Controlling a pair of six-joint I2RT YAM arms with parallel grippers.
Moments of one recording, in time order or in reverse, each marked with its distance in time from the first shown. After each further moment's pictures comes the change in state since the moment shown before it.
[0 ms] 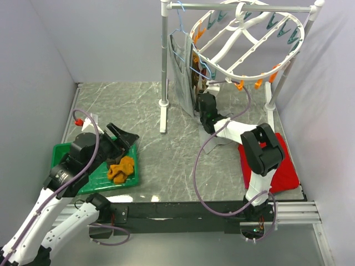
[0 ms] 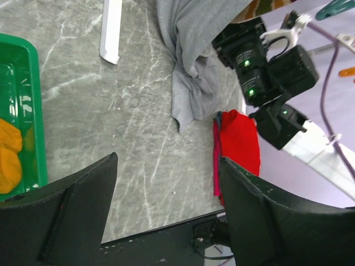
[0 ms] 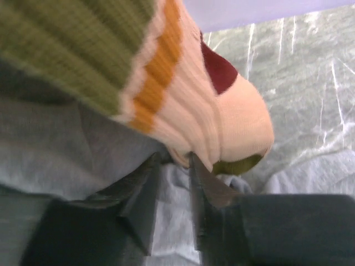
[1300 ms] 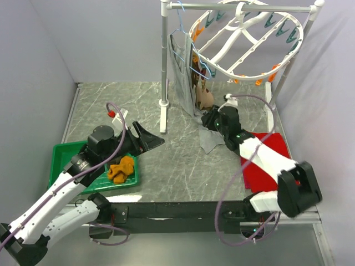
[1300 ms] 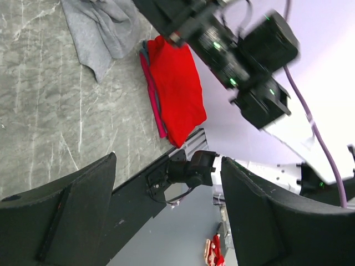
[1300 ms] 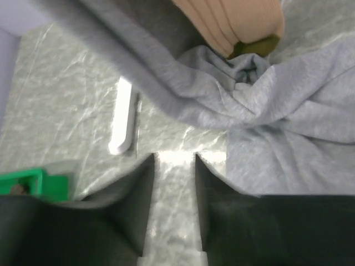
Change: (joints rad) left arm -0.101 0.152 -0.079 0.344 0.359 -0.047; right arm -0.047 -0.569 -0.332 -0.342 -0.352 0.258
